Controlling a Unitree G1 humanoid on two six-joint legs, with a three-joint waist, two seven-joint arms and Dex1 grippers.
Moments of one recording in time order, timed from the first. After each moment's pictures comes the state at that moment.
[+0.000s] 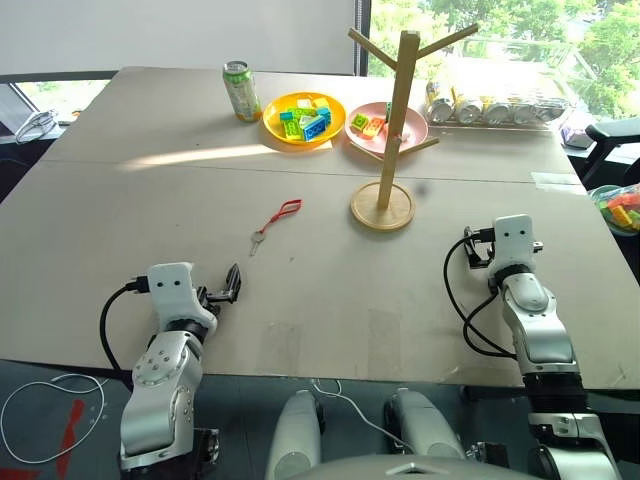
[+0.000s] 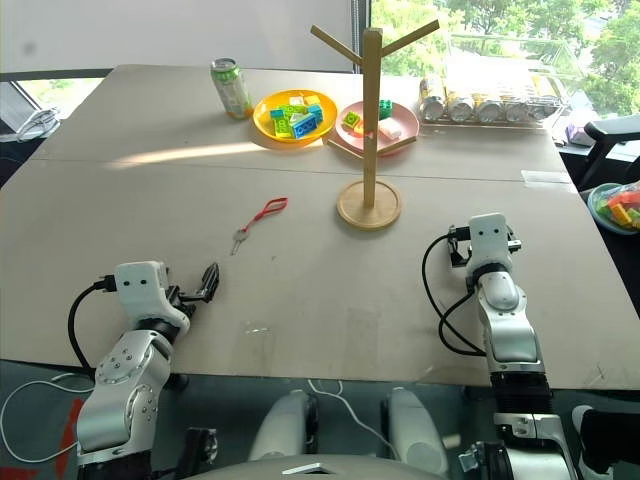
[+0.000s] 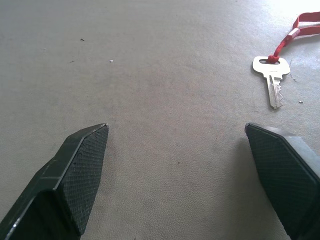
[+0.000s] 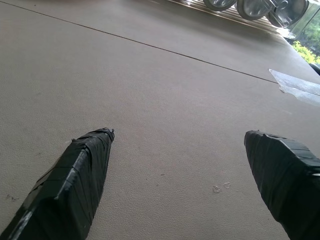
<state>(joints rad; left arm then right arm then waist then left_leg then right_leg) 0.12 0.25 0.31 -0.34 -0.24 0.41 -0.13 -0.25 -0.23 -0.10 0.04 -0.05 0.28 0.04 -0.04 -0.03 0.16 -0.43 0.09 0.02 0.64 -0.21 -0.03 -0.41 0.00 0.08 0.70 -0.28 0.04</state>
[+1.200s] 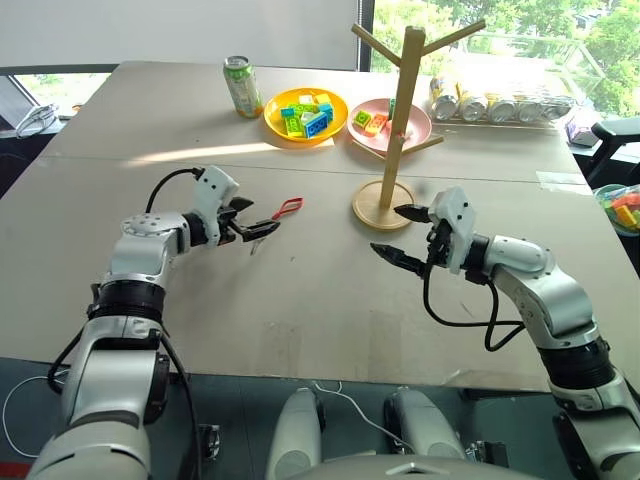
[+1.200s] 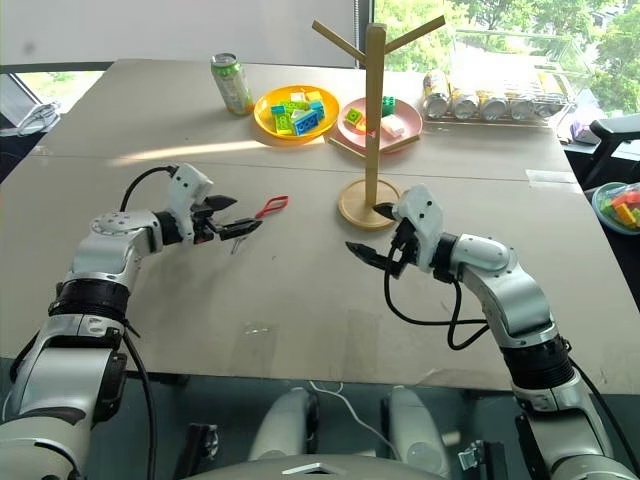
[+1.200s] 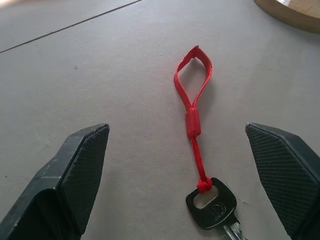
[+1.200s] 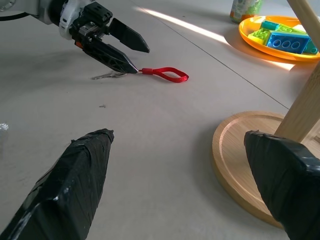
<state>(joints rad) -0.73 0.69 -0.02 0.68 -0.20 0.27 -0.98 -0.43 -0.44 0.14 -0.27 0.33 0.54 0.76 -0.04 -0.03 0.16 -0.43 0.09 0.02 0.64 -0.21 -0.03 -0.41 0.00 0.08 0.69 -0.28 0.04</state>
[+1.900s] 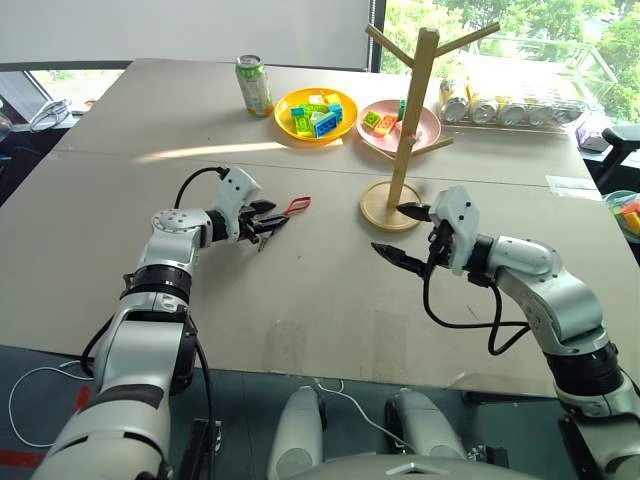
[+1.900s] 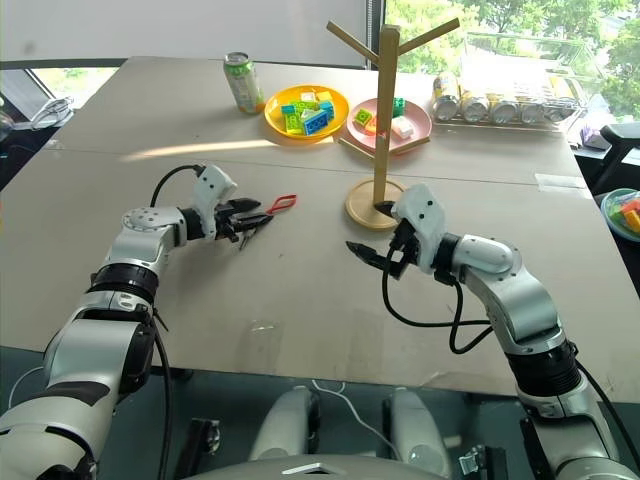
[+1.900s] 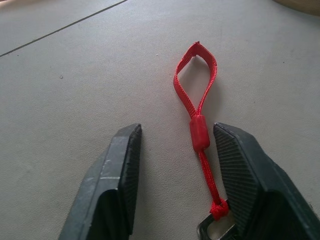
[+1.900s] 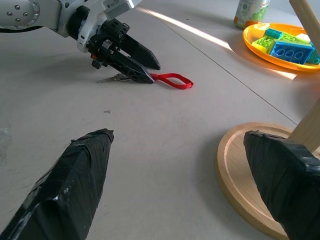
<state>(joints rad) -0.86 0.59 -0.04 0.97 -0.09 0.02 -1.00 -0.41 -0.46 0.14 -0.34 0.33 0.59 0.71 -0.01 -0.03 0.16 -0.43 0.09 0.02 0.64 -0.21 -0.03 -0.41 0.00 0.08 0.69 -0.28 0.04</state>
